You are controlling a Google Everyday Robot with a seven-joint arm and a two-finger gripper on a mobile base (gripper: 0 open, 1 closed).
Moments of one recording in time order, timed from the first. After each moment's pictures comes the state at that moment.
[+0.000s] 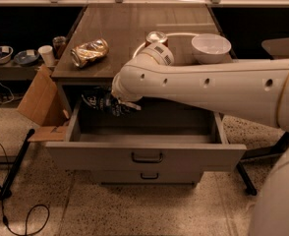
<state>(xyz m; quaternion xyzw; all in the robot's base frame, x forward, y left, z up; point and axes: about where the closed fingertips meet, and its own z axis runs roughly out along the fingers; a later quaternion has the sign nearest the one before) 0.673 0.070 0.747 0.12 0.93 0.22 0.27</state>
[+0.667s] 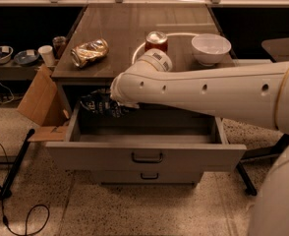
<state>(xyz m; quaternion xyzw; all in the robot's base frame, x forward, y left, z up) 0.673 0.077 0.739 0.05 0.93 0.21 0.30</state>
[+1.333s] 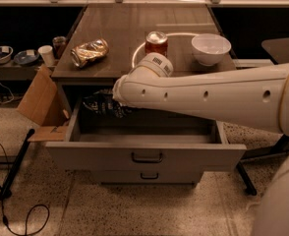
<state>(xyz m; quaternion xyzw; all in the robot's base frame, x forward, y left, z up) 0.672 0.068 0.737 0.05 0.93 0.20 0.31</state>
